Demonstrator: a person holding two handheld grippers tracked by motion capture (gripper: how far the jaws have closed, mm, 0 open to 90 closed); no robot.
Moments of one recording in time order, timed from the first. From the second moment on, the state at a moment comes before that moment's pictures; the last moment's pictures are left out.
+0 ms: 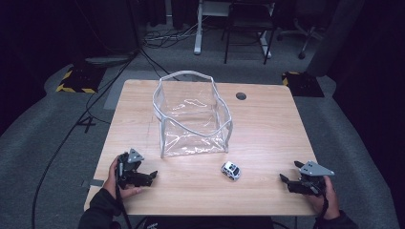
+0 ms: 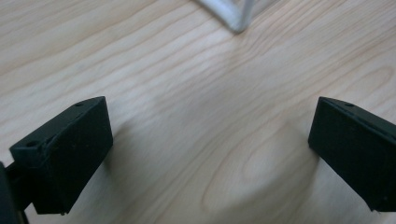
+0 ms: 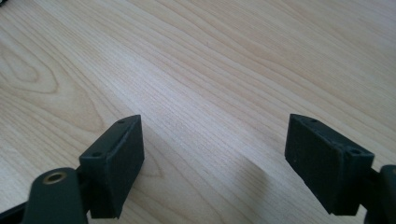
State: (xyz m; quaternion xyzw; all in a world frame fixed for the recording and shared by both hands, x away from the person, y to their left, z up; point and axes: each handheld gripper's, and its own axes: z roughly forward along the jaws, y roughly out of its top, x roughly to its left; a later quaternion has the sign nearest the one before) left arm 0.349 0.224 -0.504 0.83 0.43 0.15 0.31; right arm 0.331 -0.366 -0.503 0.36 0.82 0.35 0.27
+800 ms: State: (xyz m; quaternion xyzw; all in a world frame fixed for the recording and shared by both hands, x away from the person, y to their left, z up) left arm 0.419 0.150 -0.503 0.86 0.38 0.13 0.33; right arm 0.353 -0.369 -0.502 0.39 0.83 0.36 0.17
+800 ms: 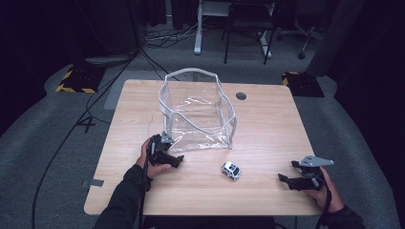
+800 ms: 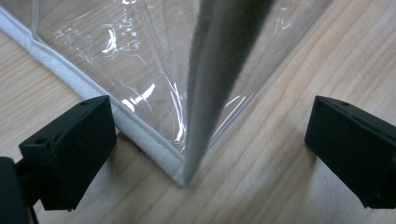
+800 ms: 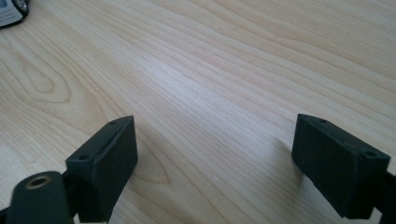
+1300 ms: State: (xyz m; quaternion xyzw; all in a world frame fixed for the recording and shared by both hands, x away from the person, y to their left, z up) left arm 0.413 0.150 -0.503 0.85 0.39 0.13 0.32; right arm 0.419 -0.328 -0.468 0.35 0.83 0.39 0.18
